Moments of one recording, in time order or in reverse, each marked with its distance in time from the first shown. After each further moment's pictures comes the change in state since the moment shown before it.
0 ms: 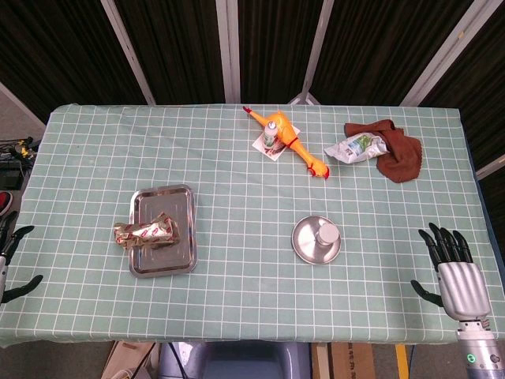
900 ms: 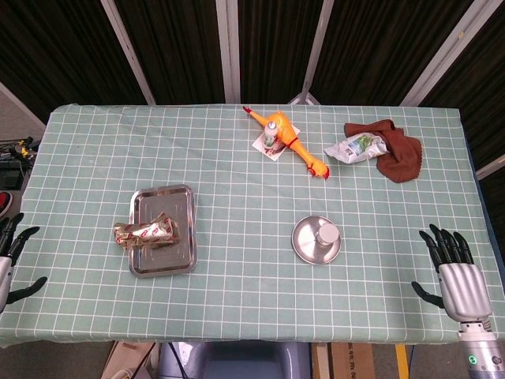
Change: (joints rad) left arm -0.008 -0.007 0.010 0.002 0.006 -0.025 0.017; right arm -0.005 0.017 -0.002 -0.017 0.003 -0.002 0.009
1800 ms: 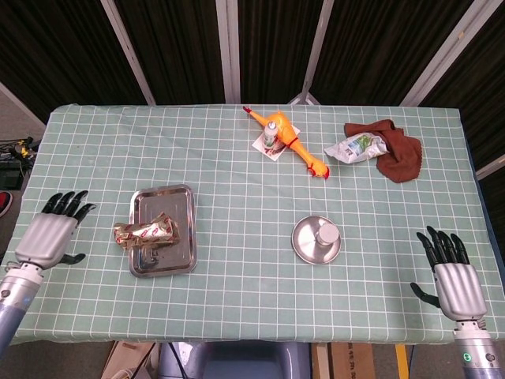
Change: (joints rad) left arm -0.370 0.112 -0.096 -0.213 -0.405 -0.513 0.401; right arm 0.007 -0.030 0.001 0.014 0.036 -0.034 -0.057
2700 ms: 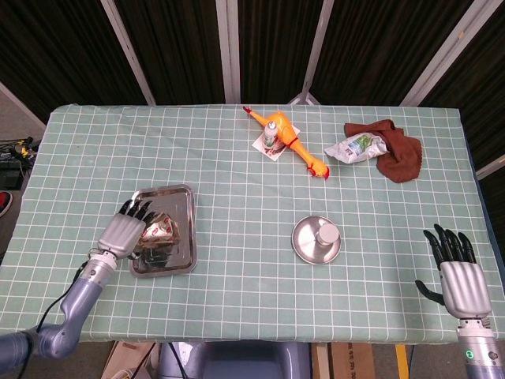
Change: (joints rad) left arm -0.193 -0.495 0.062 0.424 -0.071 -0.070 0.082; right arm -0.001 -0.008 0.017 0.017 0.034 0.000 -0.004
